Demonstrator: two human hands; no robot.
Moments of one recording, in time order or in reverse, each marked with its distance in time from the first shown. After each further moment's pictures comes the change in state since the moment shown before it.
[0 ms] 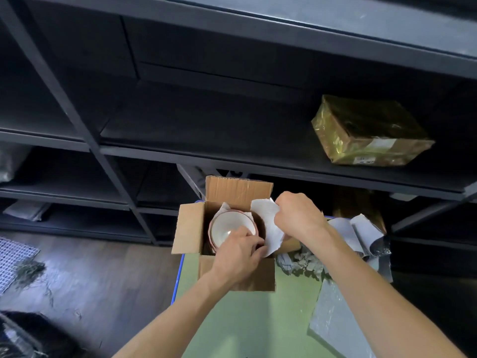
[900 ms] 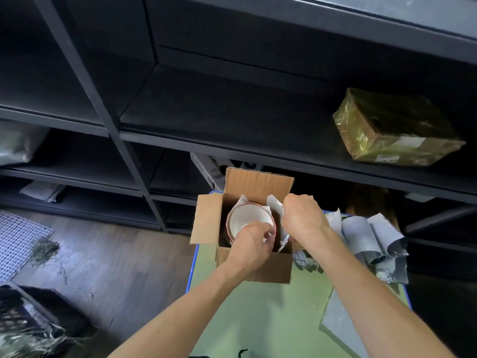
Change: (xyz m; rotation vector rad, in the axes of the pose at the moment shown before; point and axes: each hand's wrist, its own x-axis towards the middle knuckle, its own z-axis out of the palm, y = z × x) left_hand 0.001 -0.014 -0.001 -0.209 0.095 -0.051; right_hand 0.012 -0.025 0.037 -0.180 0.065 0.002
